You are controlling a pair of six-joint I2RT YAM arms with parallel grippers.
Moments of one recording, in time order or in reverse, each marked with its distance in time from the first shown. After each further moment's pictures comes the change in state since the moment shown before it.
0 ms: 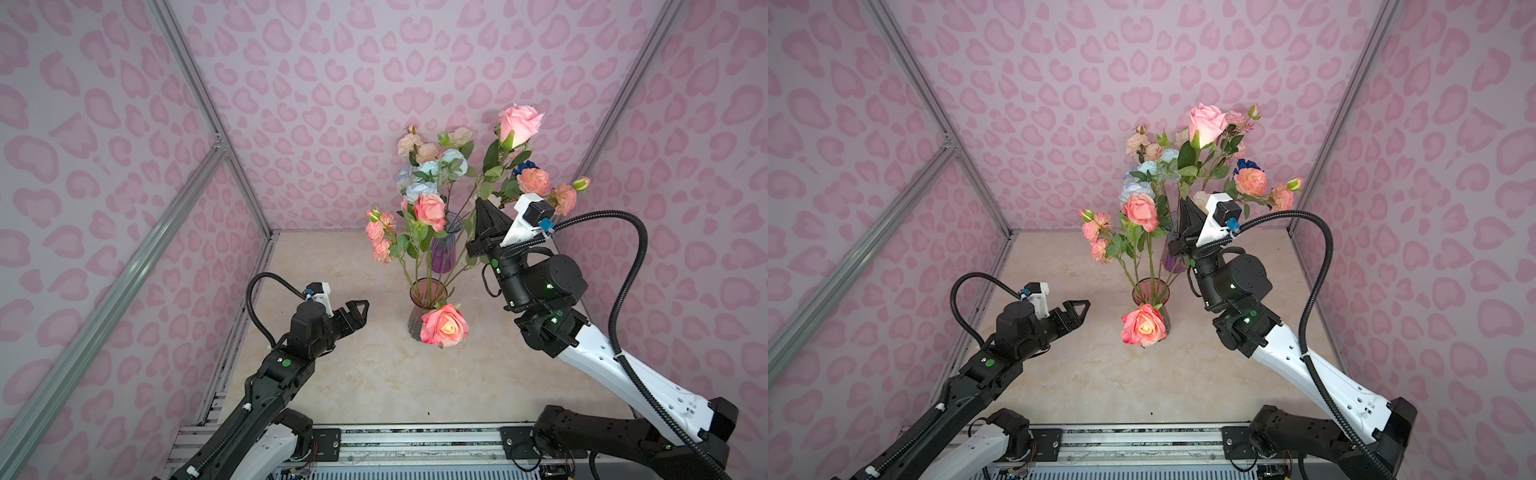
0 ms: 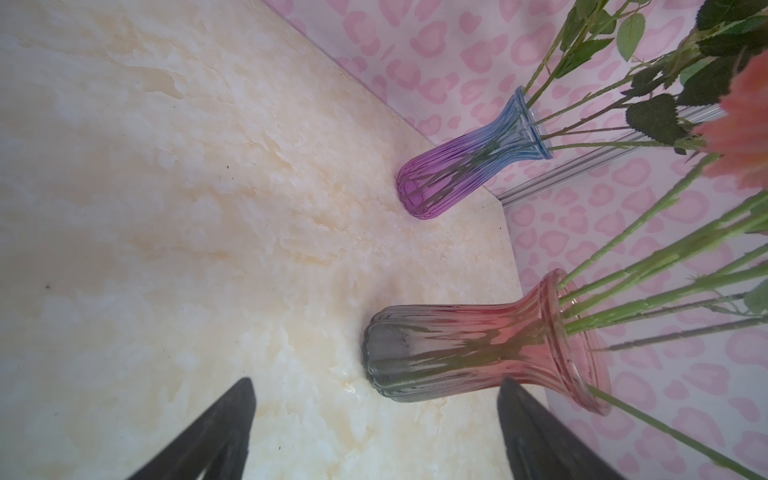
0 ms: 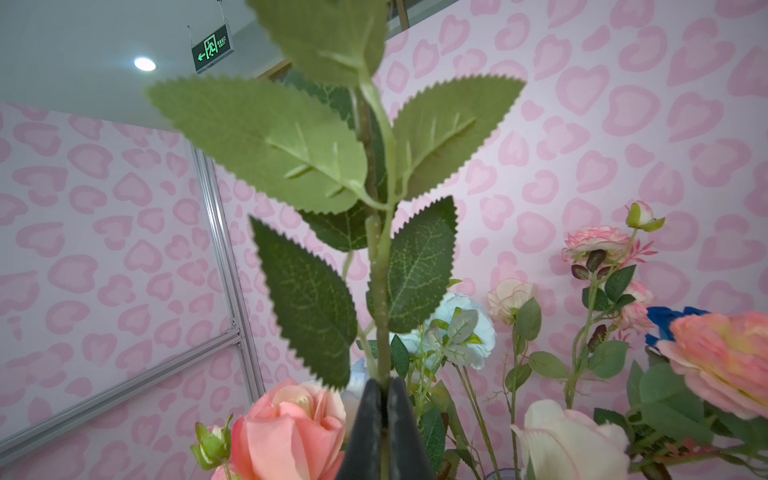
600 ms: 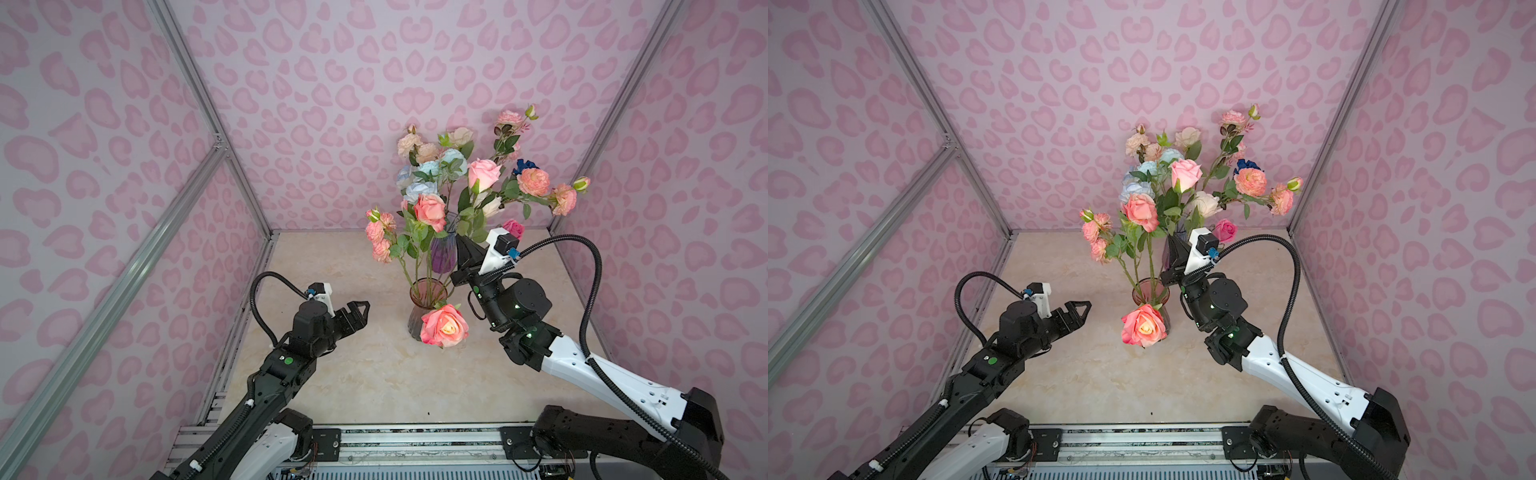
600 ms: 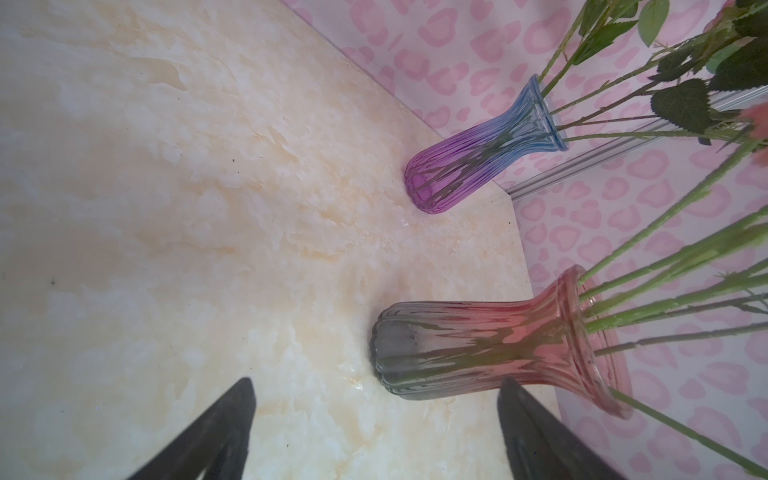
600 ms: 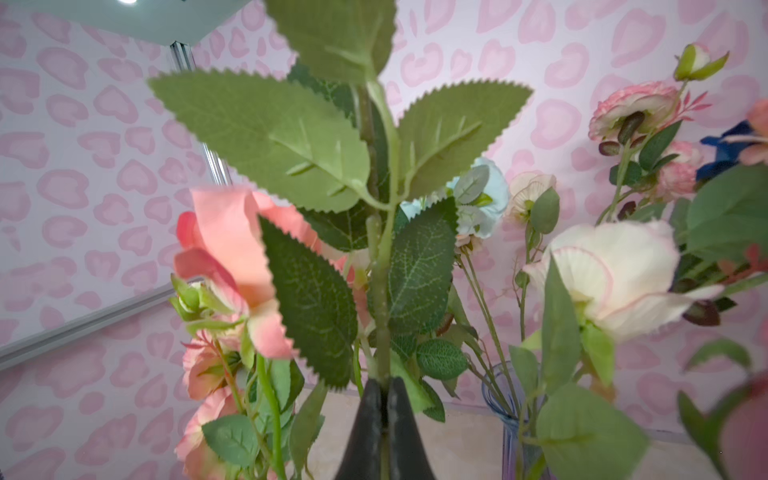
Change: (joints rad) left arm 0.000 0.021 -0.007 0.001 0.000 0.011; right arm 0.014 -0.023 -0.318 0.117 -0.026 0.096
